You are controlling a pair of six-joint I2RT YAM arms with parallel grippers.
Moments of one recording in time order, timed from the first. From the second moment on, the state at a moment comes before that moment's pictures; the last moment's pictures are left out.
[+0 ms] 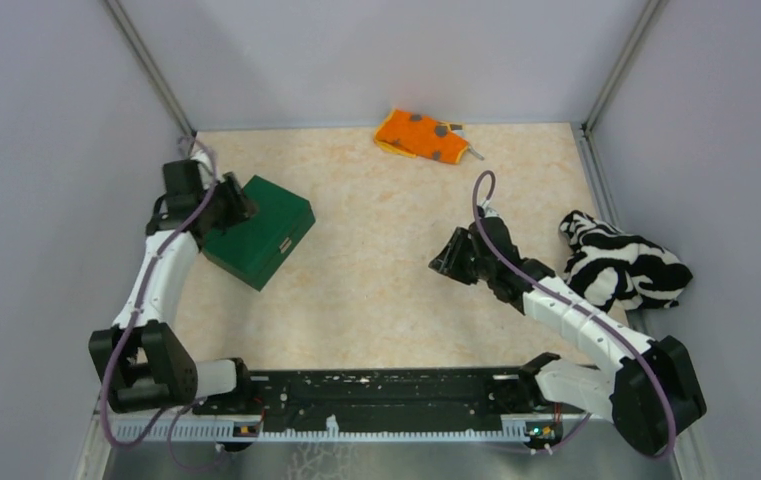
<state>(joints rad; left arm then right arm) 0.21 1.27 0.99 -0.42 0.26 -0.28 0.53 1.07 0.64 -0.25 -0.05 0.83</state>
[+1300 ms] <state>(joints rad) -0.14 1.27 1.36 -0.51 -0.21 -0.24 0.53 1.04 0.81 -0.35 0.09 0.76</state>
